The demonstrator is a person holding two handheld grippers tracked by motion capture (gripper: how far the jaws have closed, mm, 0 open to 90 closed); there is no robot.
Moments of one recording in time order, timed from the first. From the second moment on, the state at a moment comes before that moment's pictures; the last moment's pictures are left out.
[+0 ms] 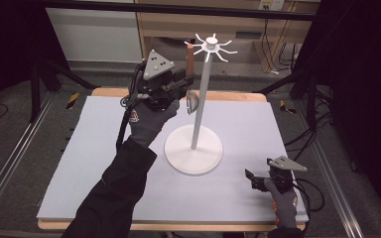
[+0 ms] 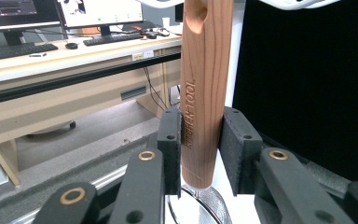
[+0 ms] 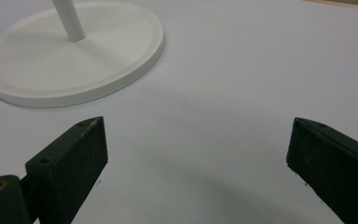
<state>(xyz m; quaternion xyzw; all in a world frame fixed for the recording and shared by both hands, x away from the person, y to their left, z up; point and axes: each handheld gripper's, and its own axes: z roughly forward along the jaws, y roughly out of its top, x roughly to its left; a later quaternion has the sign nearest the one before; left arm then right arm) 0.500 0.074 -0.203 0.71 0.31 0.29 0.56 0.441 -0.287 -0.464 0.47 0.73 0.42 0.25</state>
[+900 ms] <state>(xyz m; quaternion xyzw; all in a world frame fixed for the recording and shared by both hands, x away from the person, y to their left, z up) 0.506 0.069 -0.204 0.72 0.32 0.30 0.54 0.441 -0.286 -0.464 0.47 0.74 0.42 0.25</state>
